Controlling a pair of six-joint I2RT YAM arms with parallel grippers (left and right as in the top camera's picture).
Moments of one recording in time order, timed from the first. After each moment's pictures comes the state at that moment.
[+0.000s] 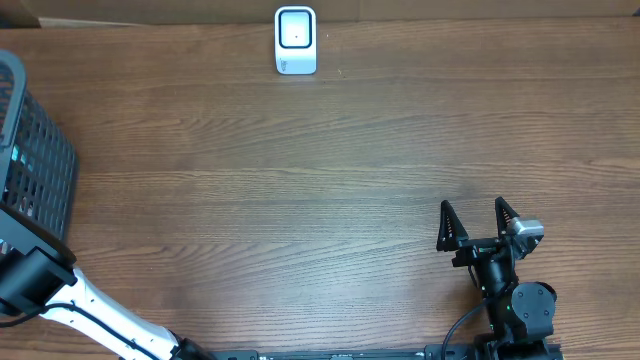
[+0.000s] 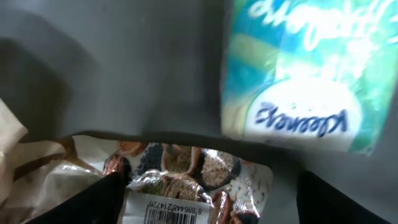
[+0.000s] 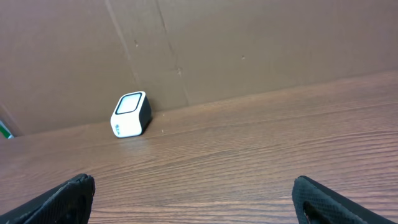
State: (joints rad) left arm 0.83 2.28 1.90 -0.96 -0.13 0.06; right arm 0.12 0.01 0.02 -0.03 -0.02 0.25
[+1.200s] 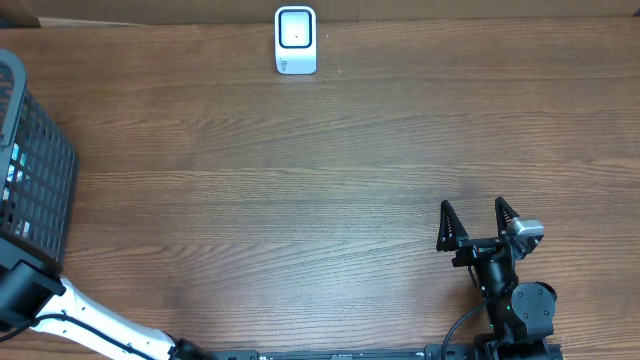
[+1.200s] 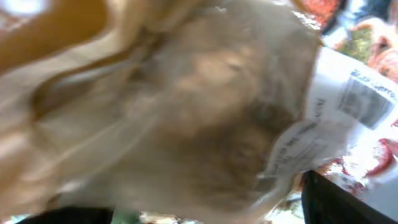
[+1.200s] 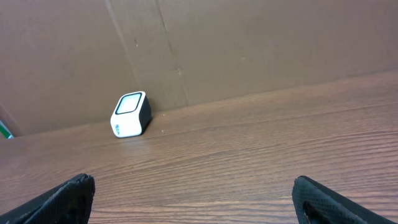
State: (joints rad) left arm 0.94 2.28 1.91 -1.12 -0.25 -0.34; right arm 0.12 0.01 0.02 -0.03 -0.02 0.25
